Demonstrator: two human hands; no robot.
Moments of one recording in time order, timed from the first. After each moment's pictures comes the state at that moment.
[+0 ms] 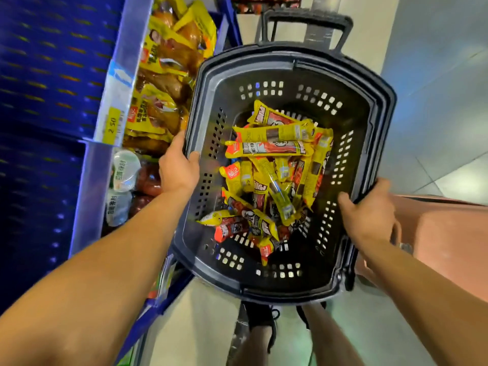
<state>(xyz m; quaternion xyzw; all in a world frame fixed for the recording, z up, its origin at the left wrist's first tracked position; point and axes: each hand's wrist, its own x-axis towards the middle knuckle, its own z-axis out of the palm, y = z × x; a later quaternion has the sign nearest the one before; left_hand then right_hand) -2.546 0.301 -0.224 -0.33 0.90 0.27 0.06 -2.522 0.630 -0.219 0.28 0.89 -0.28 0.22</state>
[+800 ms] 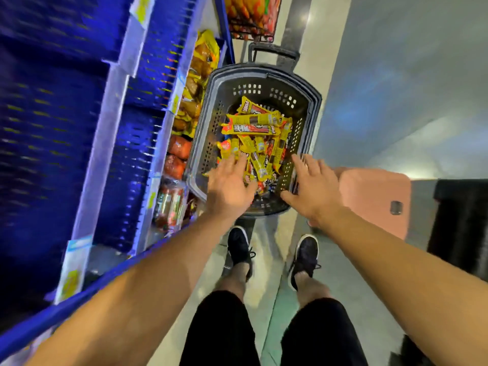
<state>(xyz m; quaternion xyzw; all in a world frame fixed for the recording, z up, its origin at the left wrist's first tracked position) -2.403 0.430 -0.008 -0.10 0.96 0.20 0.19 -2.441 0.624 0.001 -0.11 0.94 -0.04 0.31</state>
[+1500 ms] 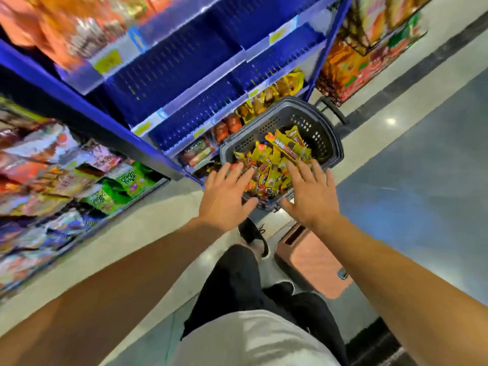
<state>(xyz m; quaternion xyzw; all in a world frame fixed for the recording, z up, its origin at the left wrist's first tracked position) -2.268 0.547 0.166 -0.29 0.94 0.13 0.12 -2.424 0.681 0.178 -0.45 0.87 0.04 0.22</state>
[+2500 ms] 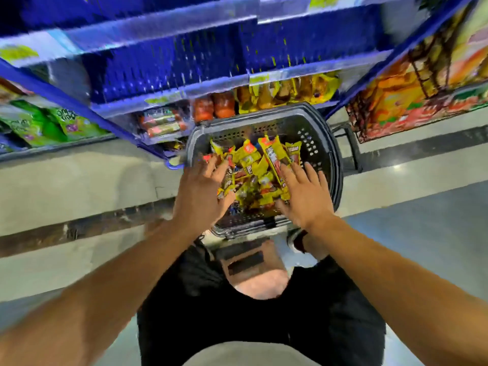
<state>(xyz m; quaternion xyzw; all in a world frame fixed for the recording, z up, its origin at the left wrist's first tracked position) -2.392 0.519 -0.018 -0.47 0.86 0.19 0.04 -2.627 0.596 -0.010 -0.62 0.73 0.16 0.23</state>
